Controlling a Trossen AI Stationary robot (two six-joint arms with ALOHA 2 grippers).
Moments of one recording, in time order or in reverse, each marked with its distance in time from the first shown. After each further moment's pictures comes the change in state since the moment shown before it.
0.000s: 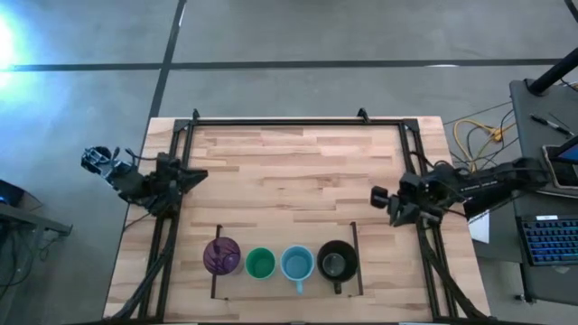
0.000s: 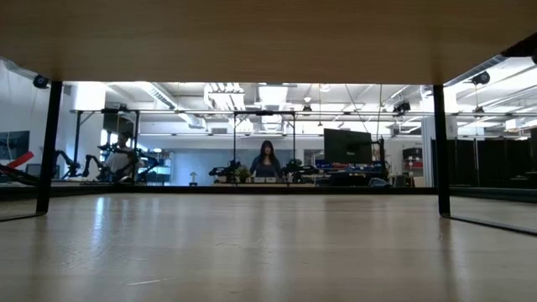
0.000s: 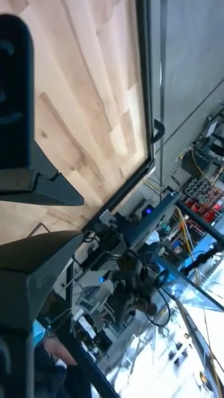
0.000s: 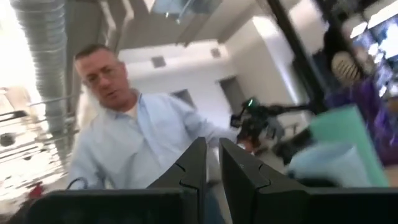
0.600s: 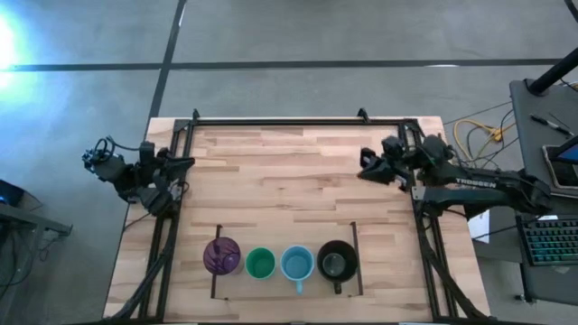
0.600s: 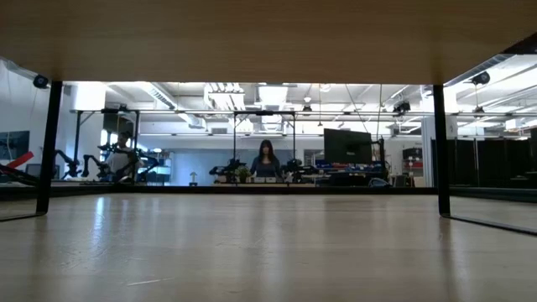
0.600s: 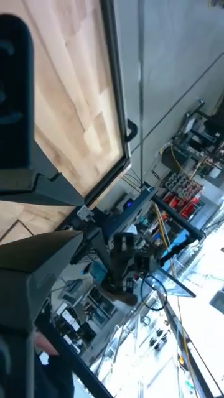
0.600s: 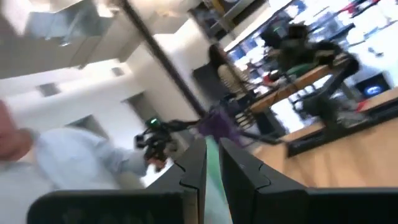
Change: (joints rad) left arm 0.001 -0.125 0.088 -0.084 -0.032 0.103; right arm -0.495 0.080 0.212 -0.345 -0.118 0.058
